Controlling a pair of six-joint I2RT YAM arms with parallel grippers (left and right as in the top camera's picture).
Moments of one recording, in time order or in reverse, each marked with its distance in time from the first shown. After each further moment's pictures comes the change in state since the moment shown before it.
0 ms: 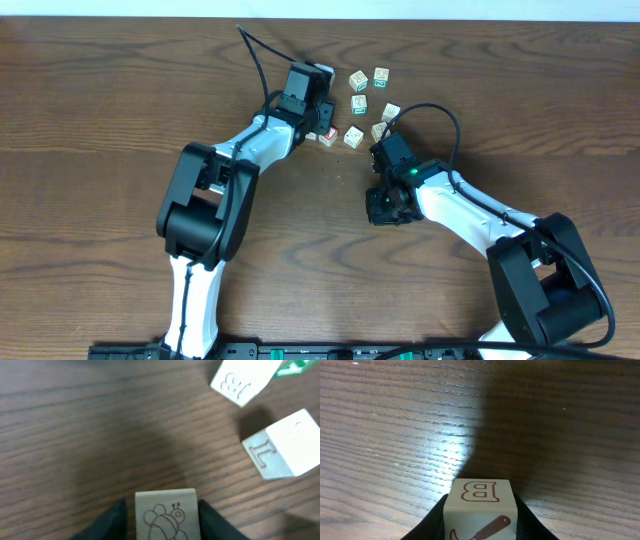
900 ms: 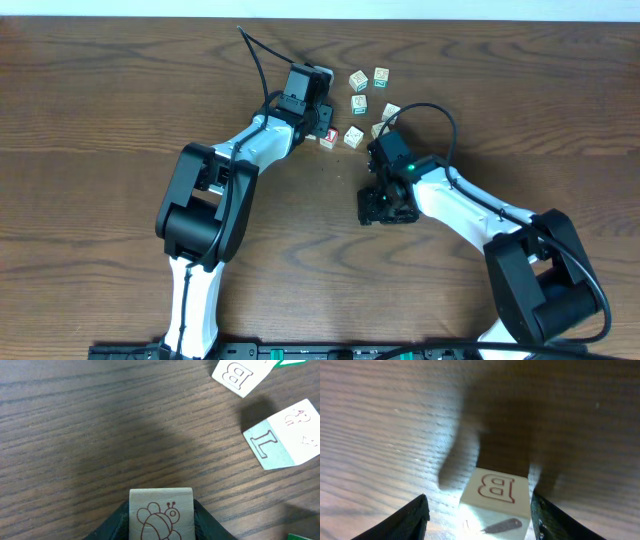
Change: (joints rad) left arm 0.000 -0.013 0.000 -0.039 0.000 0.003; right arm 0.003 0.014 0.043 -0.049 -0.051 0.013
